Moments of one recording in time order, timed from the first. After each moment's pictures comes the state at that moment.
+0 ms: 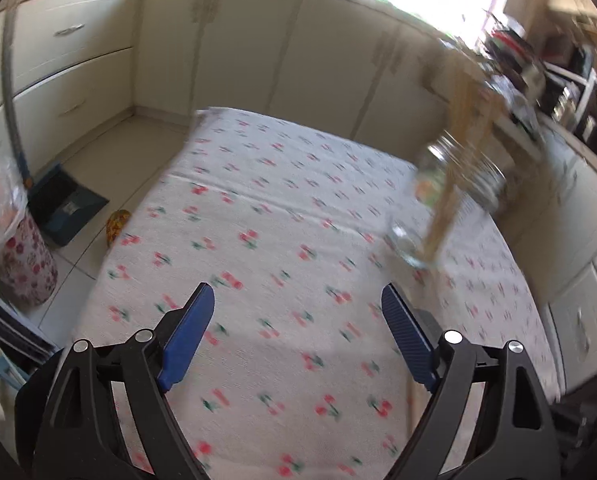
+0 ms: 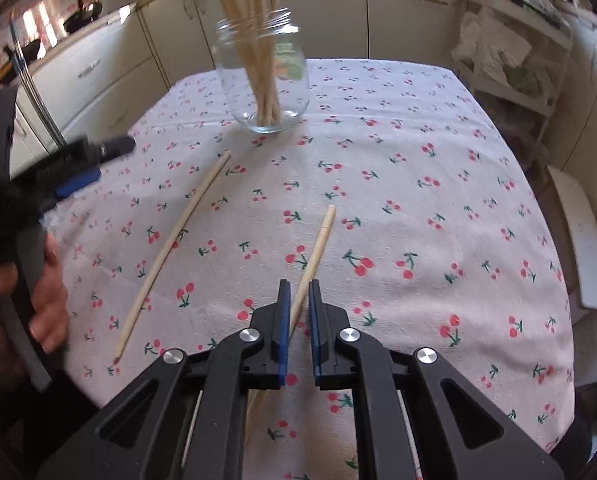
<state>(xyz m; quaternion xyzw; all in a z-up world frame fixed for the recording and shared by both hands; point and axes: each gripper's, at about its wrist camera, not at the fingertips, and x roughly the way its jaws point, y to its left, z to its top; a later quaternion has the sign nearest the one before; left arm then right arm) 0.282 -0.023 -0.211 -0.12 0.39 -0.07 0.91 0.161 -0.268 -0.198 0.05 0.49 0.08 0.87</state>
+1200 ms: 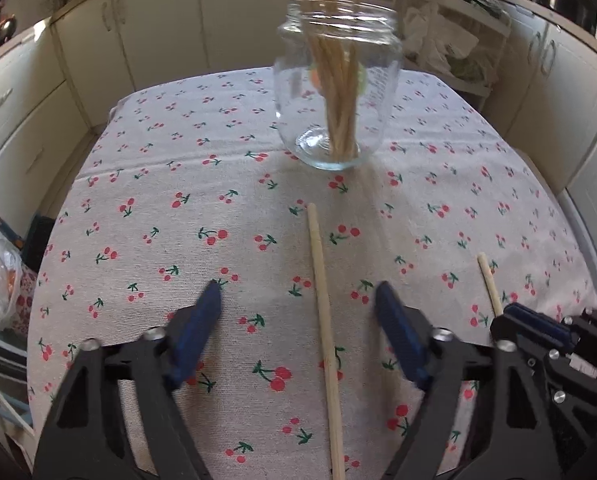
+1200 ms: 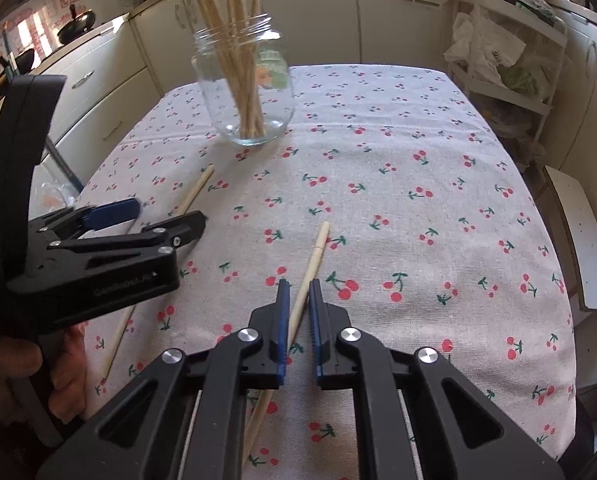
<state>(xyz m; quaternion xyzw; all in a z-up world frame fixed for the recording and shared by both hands) 0.280 -0.124 -0.232 0.05 0.46 -0.11 0.88 0.172 -0.269 -0.201 0.05 0.48 0.07 0.87</state>
